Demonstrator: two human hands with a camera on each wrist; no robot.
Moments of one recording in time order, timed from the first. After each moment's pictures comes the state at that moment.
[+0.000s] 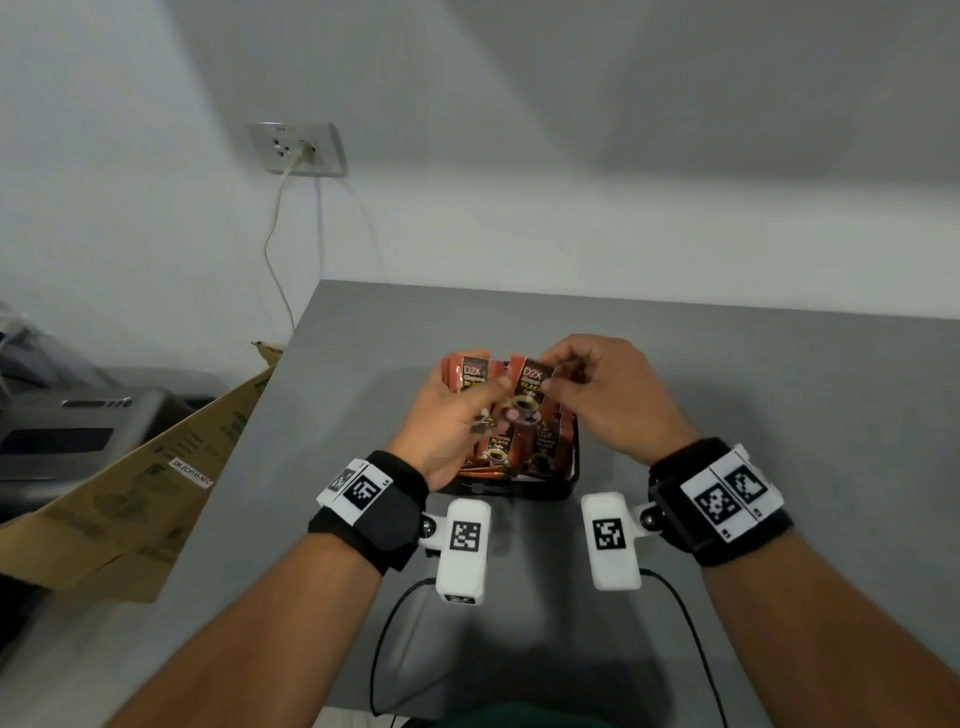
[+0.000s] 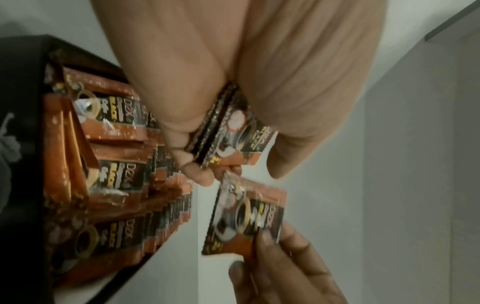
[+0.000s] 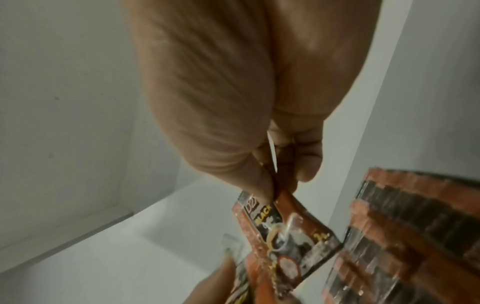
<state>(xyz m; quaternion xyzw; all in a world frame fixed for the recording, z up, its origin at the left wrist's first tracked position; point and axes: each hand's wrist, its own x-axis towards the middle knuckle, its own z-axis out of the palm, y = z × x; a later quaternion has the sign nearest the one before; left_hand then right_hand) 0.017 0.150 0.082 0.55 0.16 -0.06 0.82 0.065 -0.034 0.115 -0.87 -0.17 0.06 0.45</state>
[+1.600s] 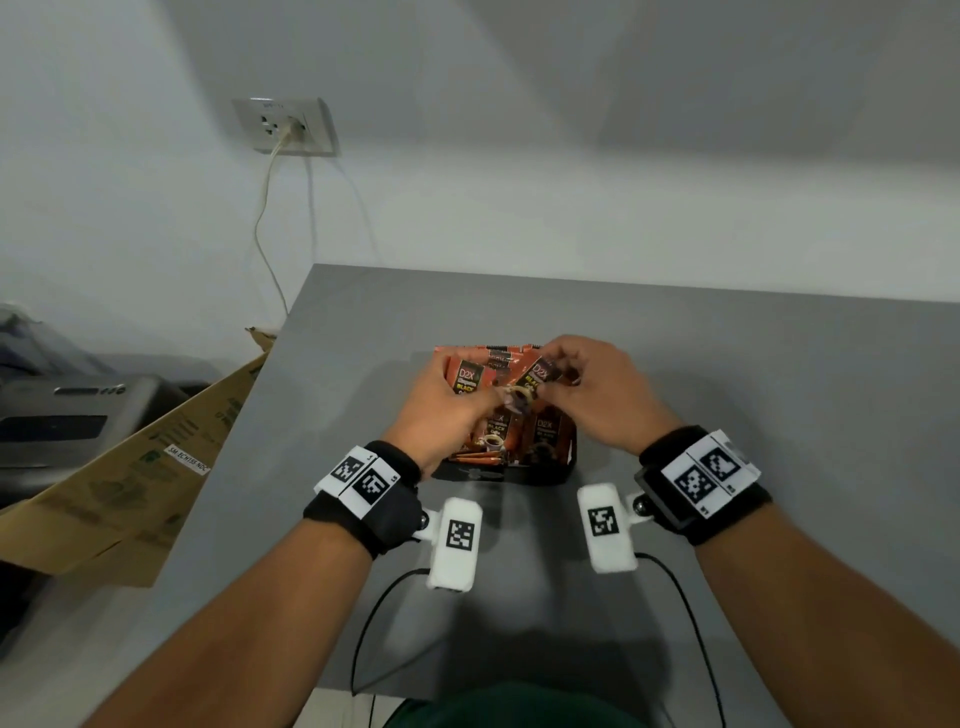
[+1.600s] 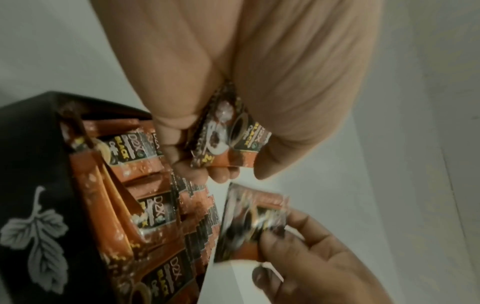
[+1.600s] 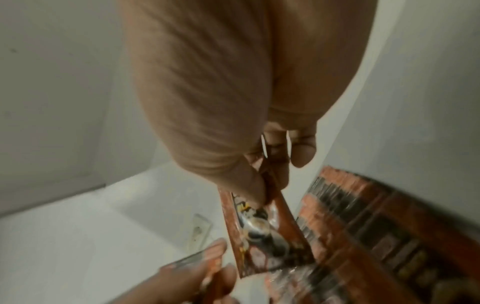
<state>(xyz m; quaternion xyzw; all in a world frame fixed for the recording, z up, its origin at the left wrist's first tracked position) 0.014 0.151 0.075 0.70 0.15 -0.05 0.70 0.070 -0.035 0.090 -0.87 -0.19 0.11 0.44</state>
